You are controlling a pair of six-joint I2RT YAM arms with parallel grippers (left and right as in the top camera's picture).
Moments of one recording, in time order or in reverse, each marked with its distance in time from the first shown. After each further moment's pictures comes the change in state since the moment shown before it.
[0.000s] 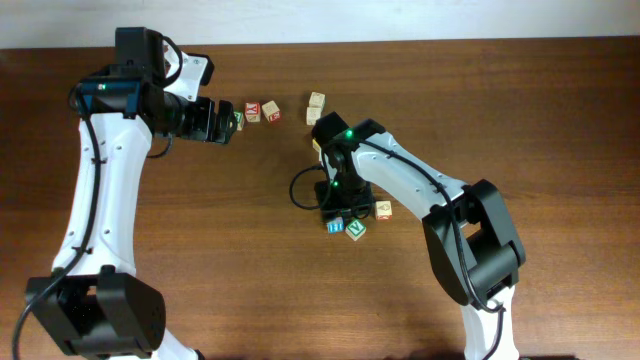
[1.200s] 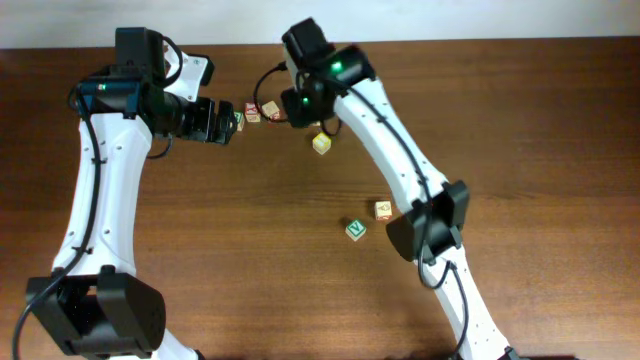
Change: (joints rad) left arm 0.000 0.000 0.000 0.001 0.000 0.000; right arm -0.021 0.430 1.242 -0.369 0.172 -0.135
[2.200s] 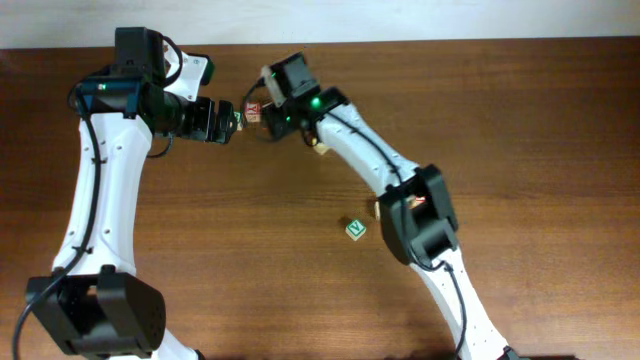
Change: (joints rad) left arm 0.000 0.000 0.000 0.000 0.000 0.000; right arm 0.035 0.018 -0.555 0.845 0.050 -0.153
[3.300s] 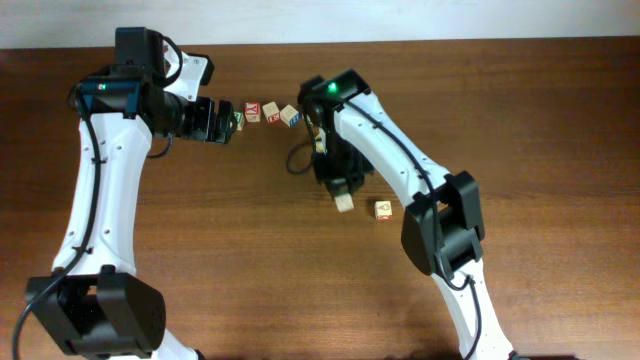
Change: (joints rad) left arm 0.000 0.000 0.000 0.000 0.000 0.000; right arm -0.022 -0.191 -0.095 -1.013 -0.065 0.342
